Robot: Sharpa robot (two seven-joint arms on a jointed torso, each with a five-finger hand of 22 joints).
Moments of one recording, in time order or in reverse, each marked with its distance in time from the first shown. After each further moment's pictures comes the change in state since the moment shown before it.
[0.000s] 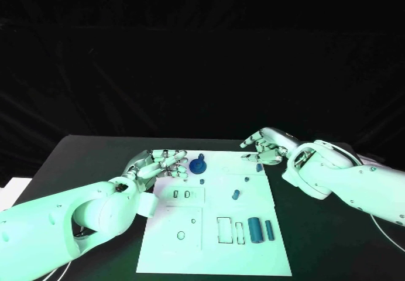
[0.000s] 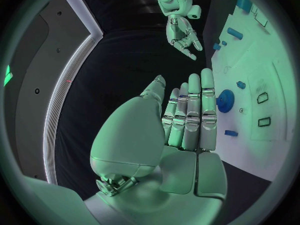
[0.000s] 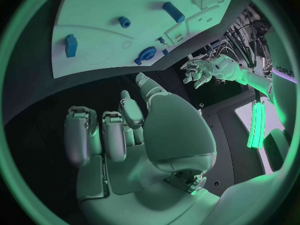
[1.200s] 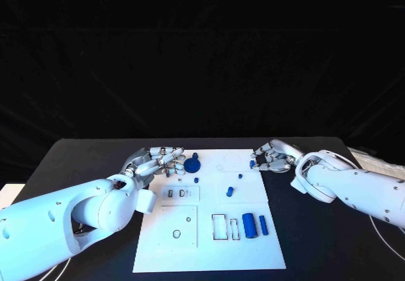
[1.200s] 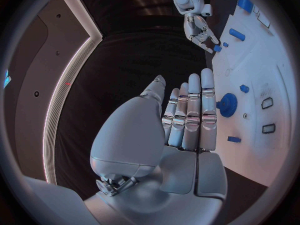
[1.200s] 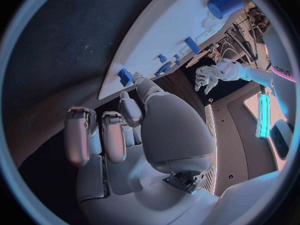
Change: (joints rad) left arm -0.001 0.019 -0.001 -0.030 0.001 0.013 0.000; left_hand 0.000 0.000 0.000 0.000 0.000 0.000 0.000 0.000 0.001 0.000 0.000 0.000 0.001 0.000 0.000 0.000 0.001 0.000 0.000 0.000 0.000 0.000; right arm -0.090 0.042 -0.004 -0.234 0.103 0.074 0.146; right_hand 0.045 0.009 0.003 -0.035 -0.018 -0.020 0.006 0.000 -0.003 -0.009 0.009 -0.018 -0.014 0.002 0.002 0.004 0.000 0.000 -0.004 0.004 0.000 0.000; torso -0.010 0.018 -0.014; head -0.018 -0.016
